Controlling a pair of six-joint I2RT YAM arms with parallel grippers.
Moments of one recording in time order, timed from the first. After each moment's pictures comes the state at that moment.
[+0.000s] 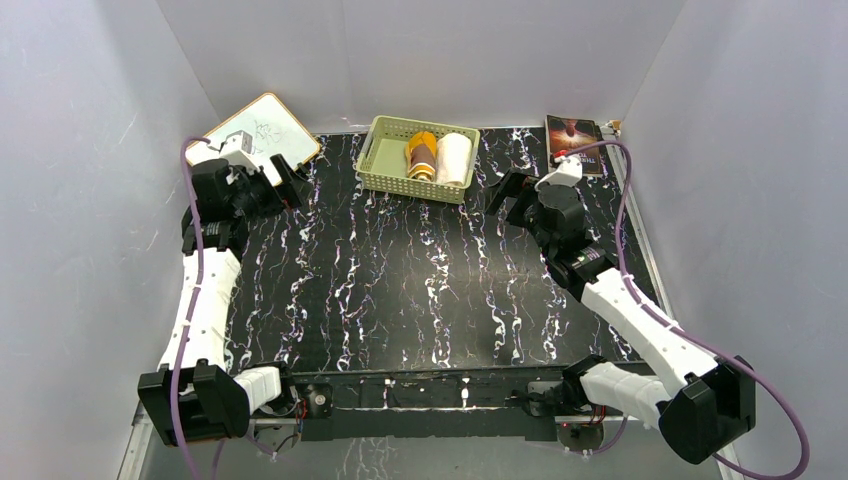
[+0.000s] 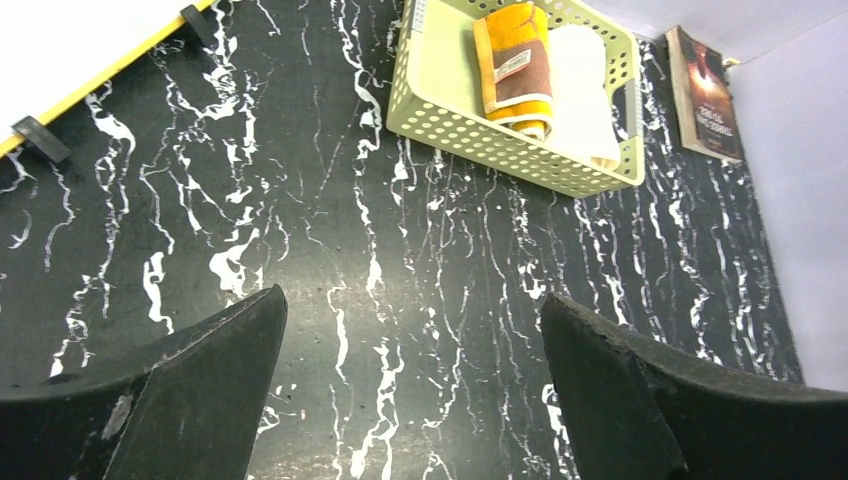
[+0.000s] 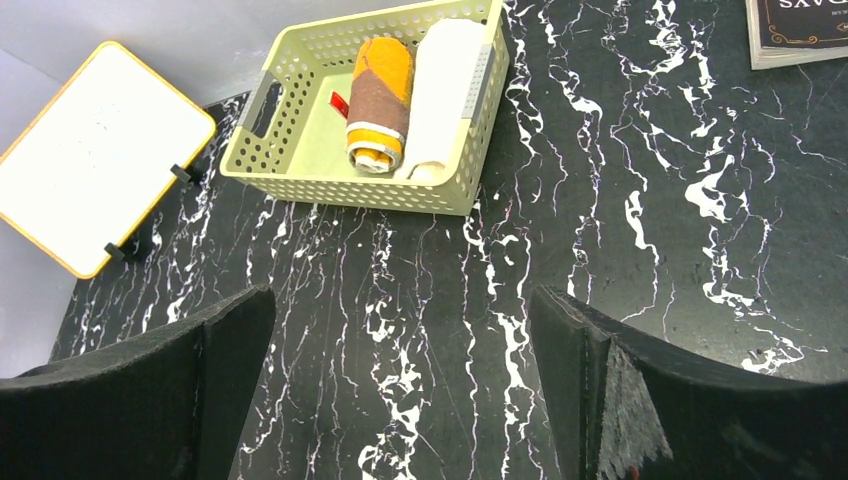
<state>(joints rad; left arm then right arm) 0.12 1.14 1.05 -0.35 0.39 -0.30 0.44 1.05 0.85 -0.04 0.26 0.52</state>
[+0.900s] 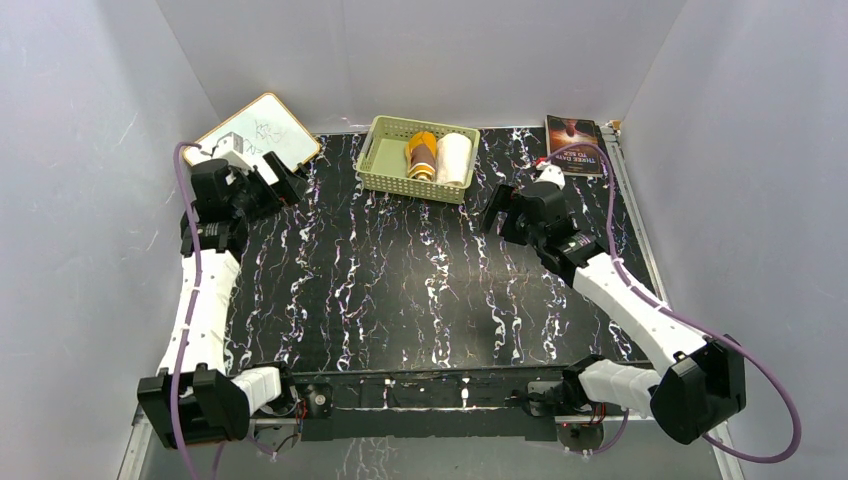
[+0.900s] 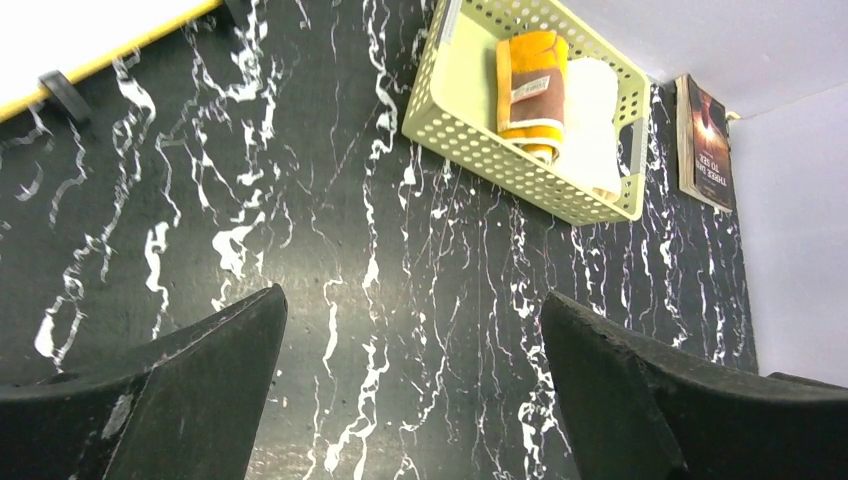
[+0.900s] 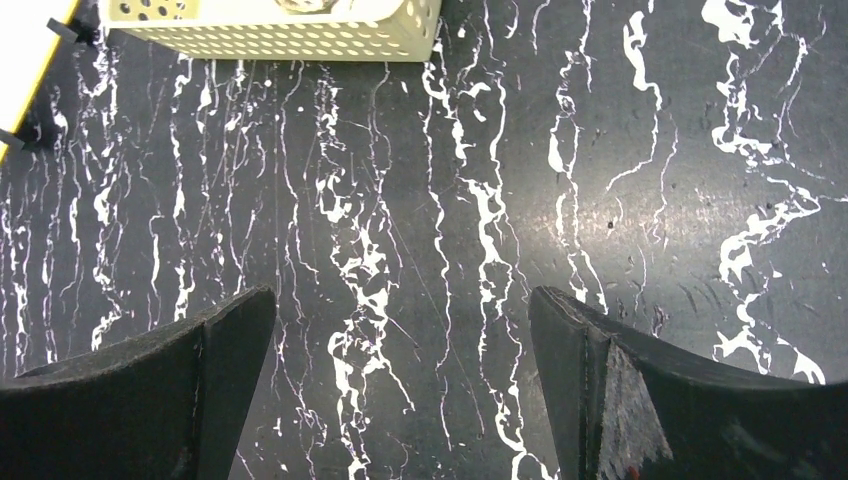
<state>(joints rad) 0.12 1.15 1.05 -0.39 0.31 -0.43 0.44 1.15 0.92 -0.35 0.17 0.60</state>
